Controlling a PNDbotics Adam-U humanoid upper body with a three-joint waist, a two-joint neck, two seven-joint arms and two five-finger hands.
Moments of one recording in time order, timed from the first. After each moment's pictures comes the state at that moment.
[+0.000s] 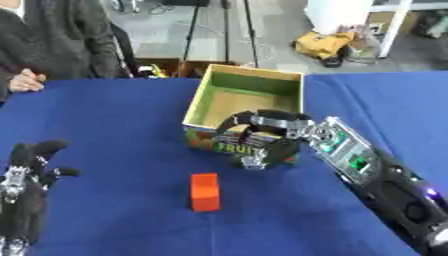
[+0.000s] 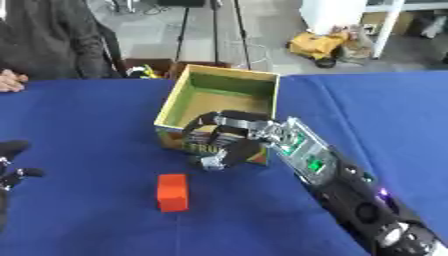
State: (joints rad) left arm -0.32 0.16 -0.05 -1.60 0.19 -0.14 -0.01; right arm -0.77 -0.45 0.39 -1.26 0.21 -0.19 0.63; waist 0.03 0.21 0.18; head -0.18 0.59
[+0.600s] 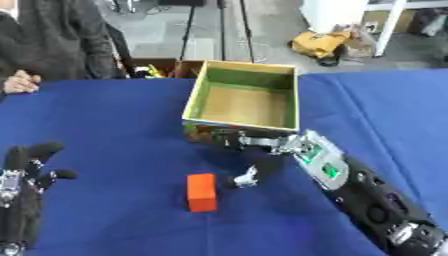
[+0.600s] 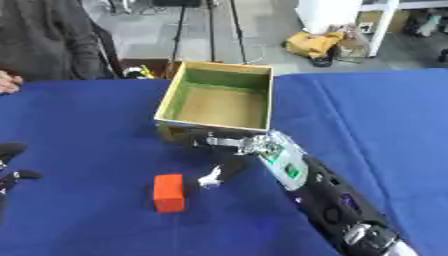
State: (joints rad) left arm -0.32 0.15 -0.06 -1.60 0.19 -0.14 -0.01; right arm -0.78 -0.33 0.33 -1.10 0.56 -0.41 0.58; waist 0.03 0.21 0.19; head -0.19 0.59
